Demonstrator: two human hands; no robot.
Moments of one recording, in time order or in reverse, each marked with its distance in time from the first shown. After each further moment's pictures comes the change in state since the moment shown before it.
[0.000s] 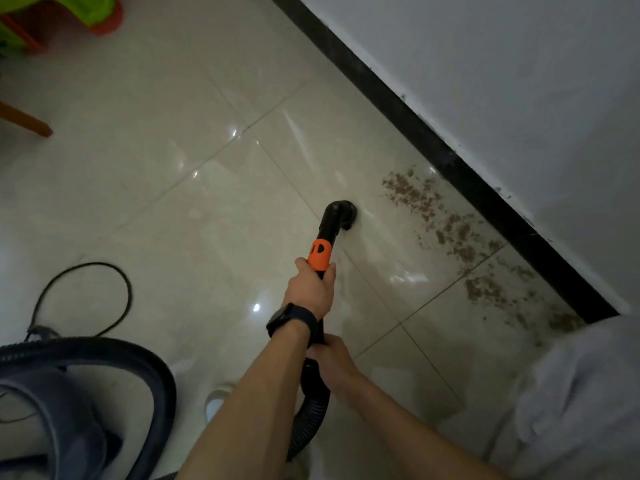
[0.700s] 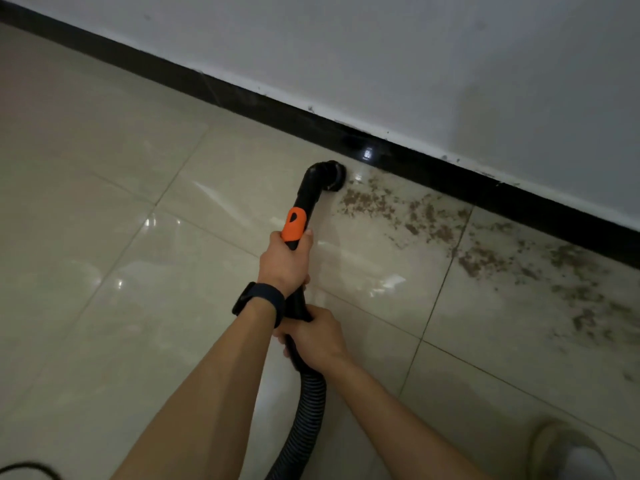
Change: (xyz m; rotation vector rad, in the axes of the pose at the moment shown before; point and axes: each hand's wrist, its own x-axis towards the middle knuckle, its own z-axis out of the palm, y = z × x) left_hand 0.134 0.066 -0.008 -0.069 -0.166 0.416; right_hand 0.118 -0.067 0.005 0.238 0.435 -0.258
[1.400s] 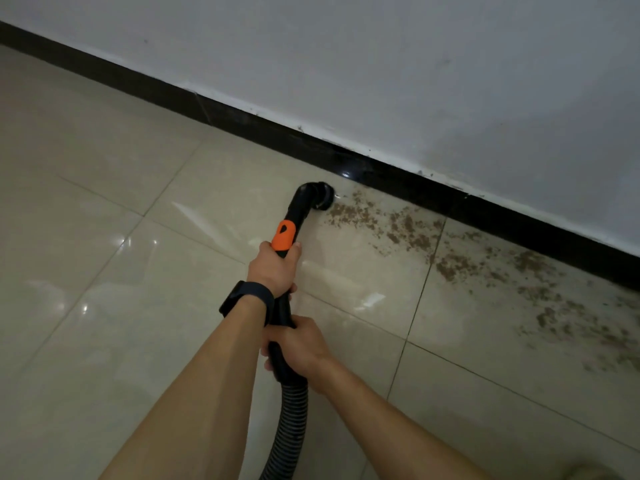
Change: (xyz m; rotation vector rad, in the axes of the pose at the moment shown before) left_hand -0.007 0.003 -0.013 0.047 -0.104 -0.032; right_hand -0.015 -0.008 0.014 0.032 -0.062 0.020
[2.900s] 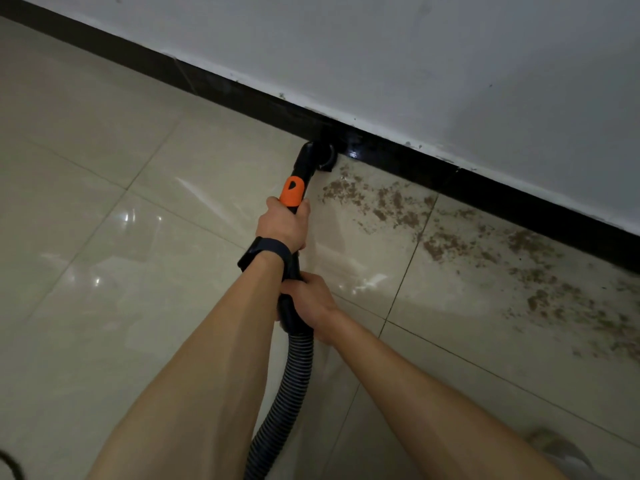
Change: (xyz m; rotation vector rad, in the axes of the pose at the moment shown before) left_hand 0.000 0.042 0.054 0.124 0.153 0.044; right_hand 0.013 -0.003 -0.064 0.087 -0.040 -0.082
